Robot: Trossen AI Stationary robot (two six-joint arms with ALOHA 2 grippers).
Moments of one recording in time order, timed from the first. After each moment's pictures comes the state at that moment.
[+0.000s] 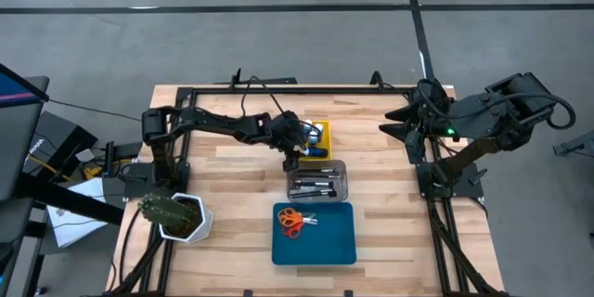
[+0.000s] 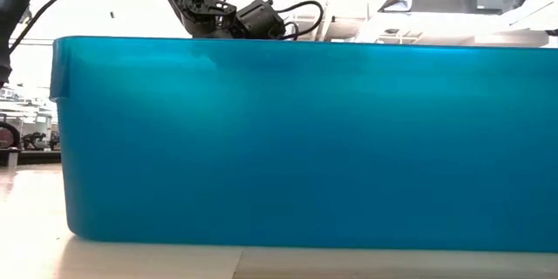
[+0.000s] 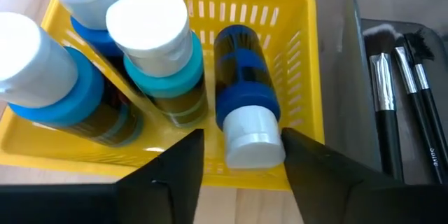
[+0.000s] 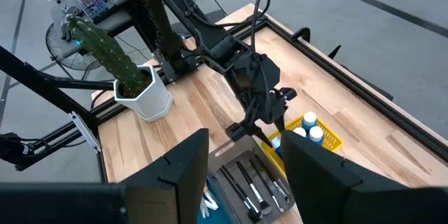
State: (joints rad) left arm 0.24 1.86 1.11 -0.09 0.10 0.12; right arm 0.43 1.47 2.35 -1.57 0.63 0.77
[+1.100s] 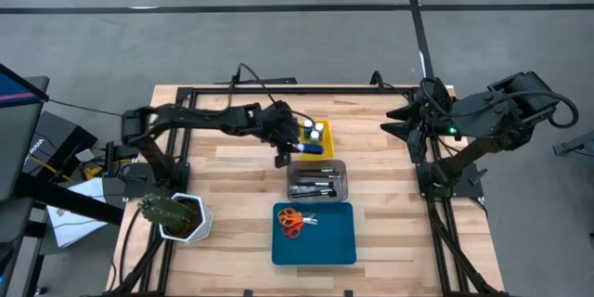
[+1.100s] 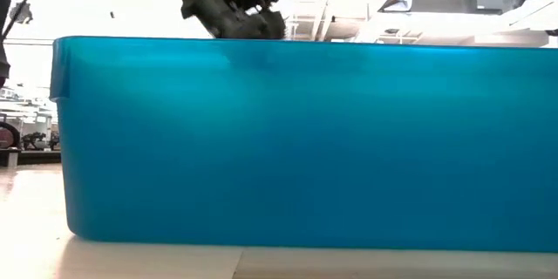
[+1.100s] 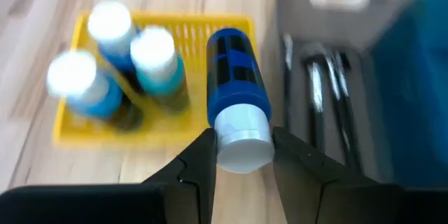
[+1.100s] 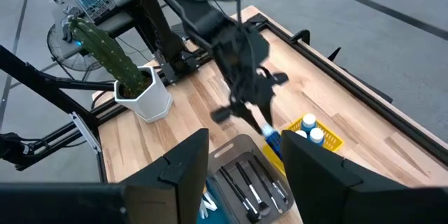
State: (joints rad) left arm 0.24 1.70 1.17 -0.31 0.16 0.10; right arm 0.42 1.46 2.35 -1.57 0.63 0.76
